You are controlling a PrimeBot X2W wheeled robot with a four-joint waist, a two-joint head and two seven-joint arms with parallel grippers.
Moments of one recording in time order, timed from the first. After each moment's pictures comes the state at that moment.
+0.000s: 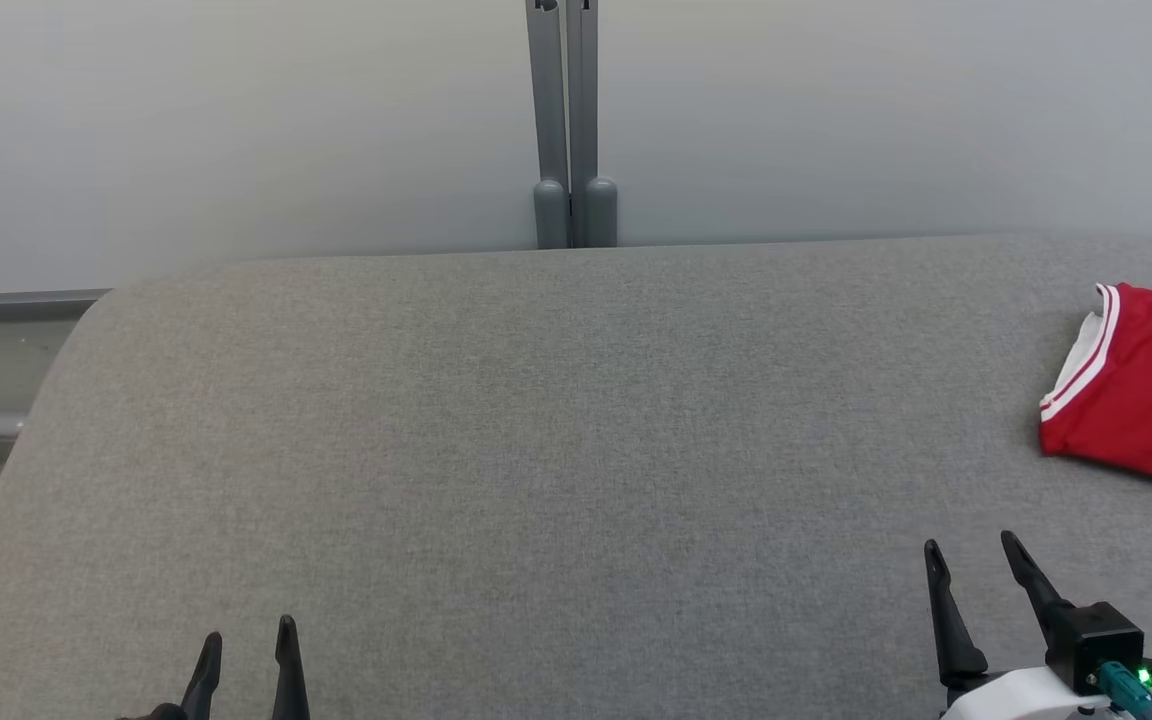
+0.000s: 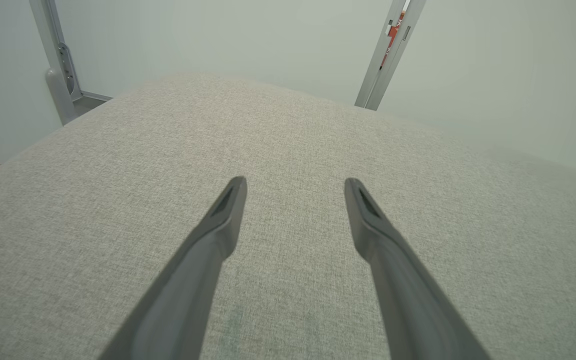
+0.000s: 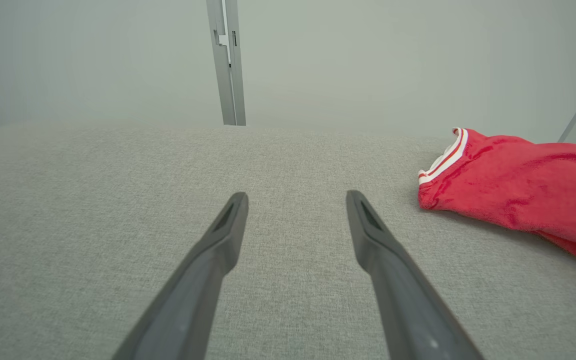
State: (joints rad) left arm 0.16 0.05 0.02 0.27 -0.32 -0.10 -0.26; right arm 0.11 -0.05 -0.06 0.20 0.01 0.13 -0.26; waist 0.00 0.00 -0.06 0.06
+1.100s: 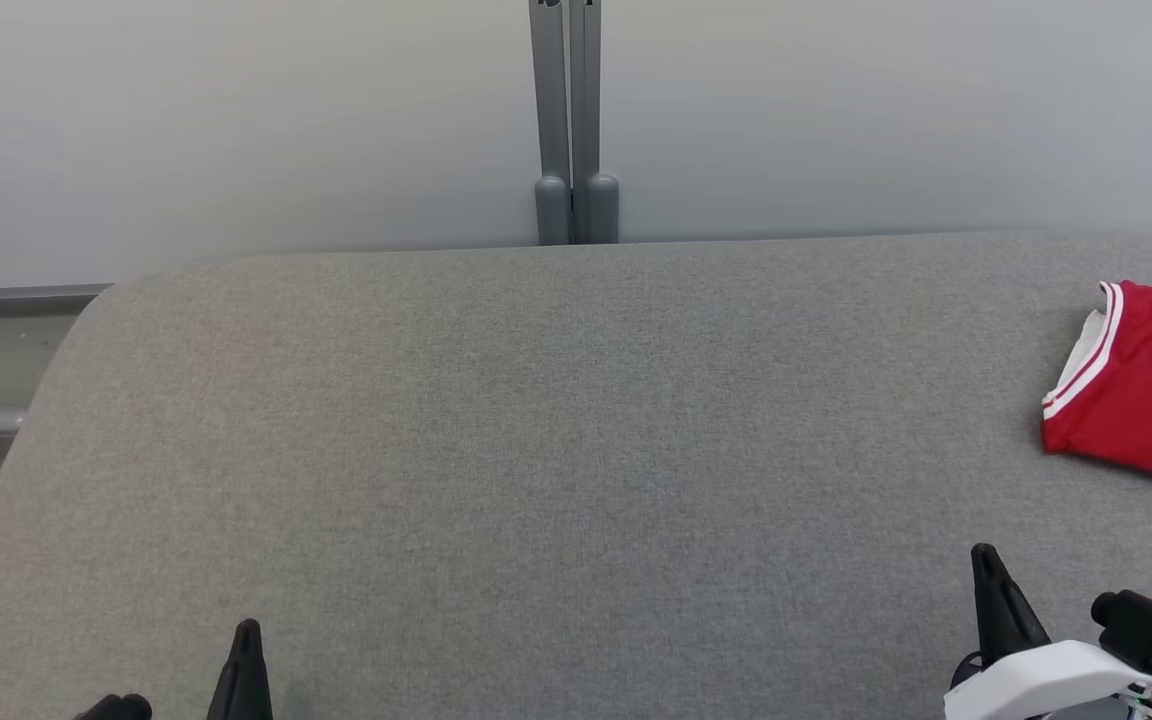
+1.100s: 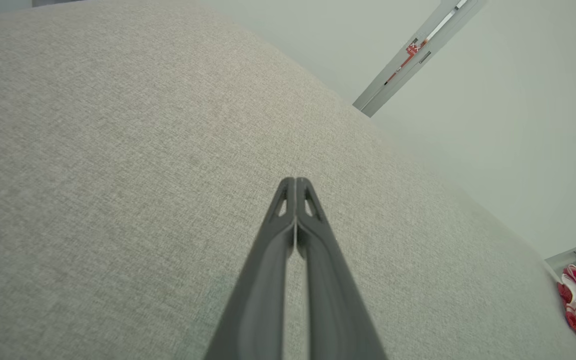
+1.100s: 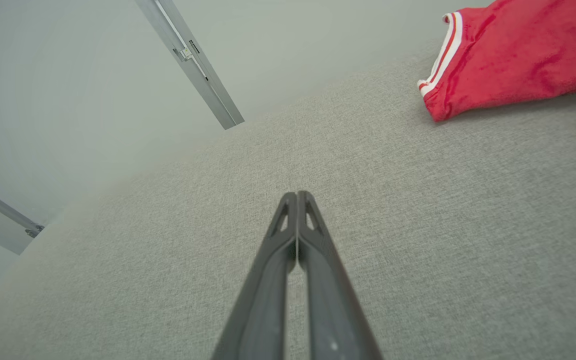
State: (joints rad) left arm 0.11 0.04 0.02 0.32 -0.68 -0.11 -0.15; right arm 0.08 -0.04 -0.07 0.26 0.45 0.13 -0.15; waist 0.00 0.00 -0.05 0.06
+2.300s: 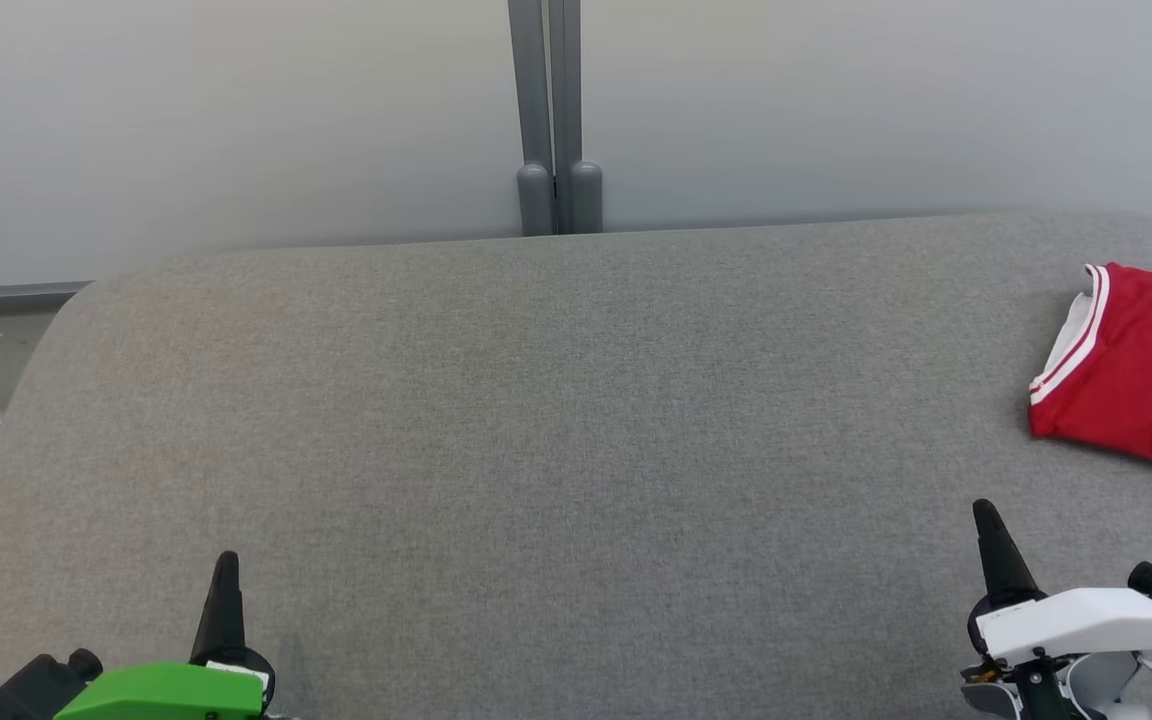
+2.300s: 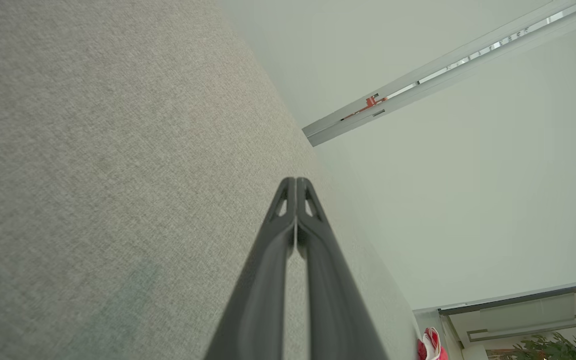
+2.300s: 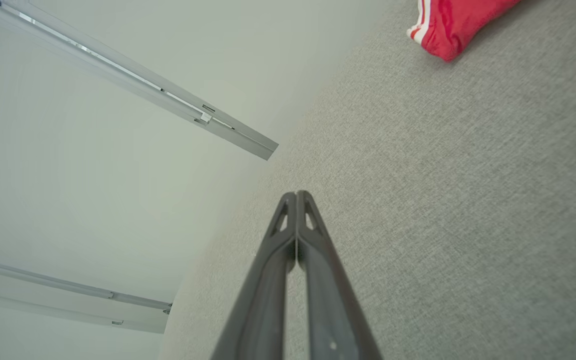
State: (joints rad) left arm 0.01 0.04 0.06 0.29 -1.10 -0.12 -0.03; right arm -0.01 -0.04 -0.09 0.25 0.98 0.13 -0.03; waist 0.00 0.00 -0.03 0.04
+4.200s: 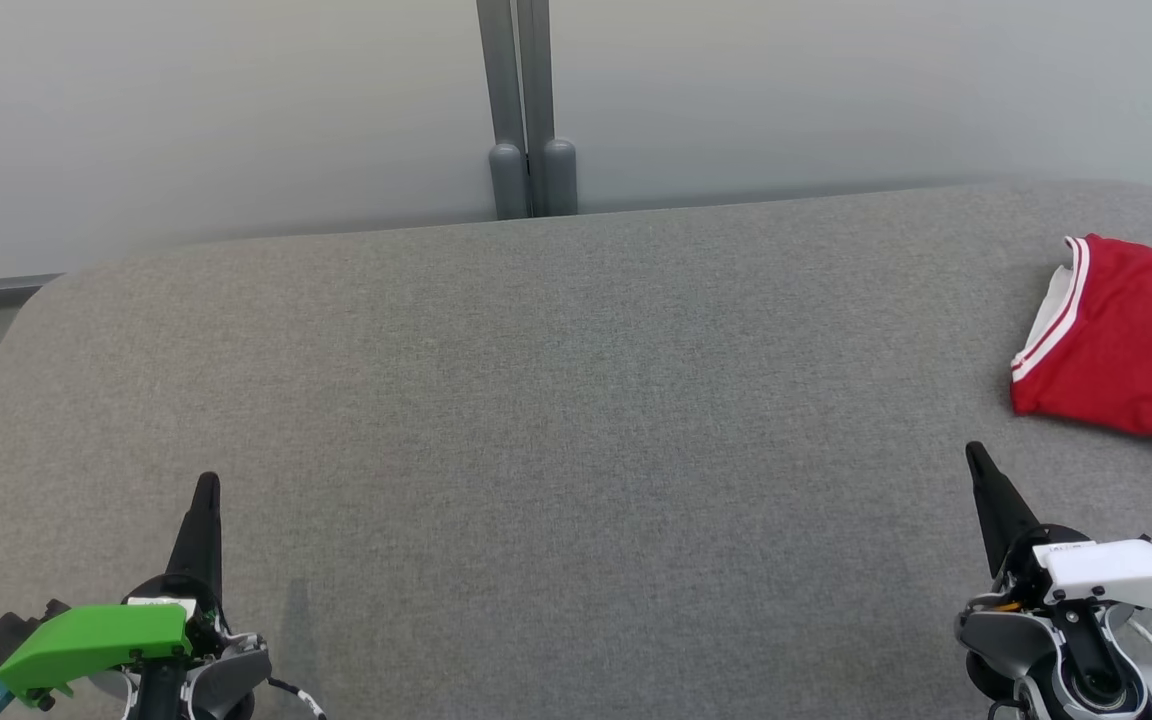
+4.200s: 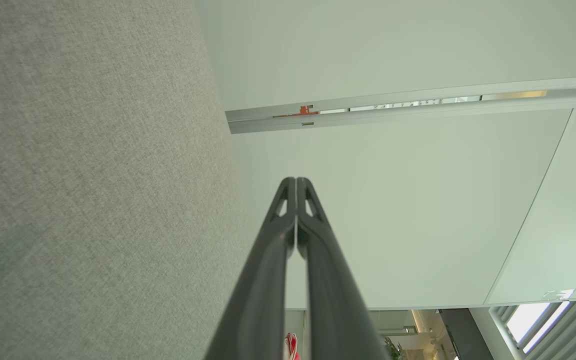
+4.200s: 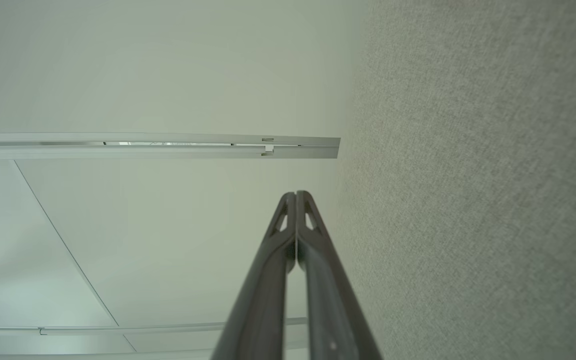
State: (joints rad) left arm -0.09 0.05 0.11 0.25 -1.55 -0.13 0.10; right arm -0.09 -0.05 -0.11 0.25 1.53 0.13 0.10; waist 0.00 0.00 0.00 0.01
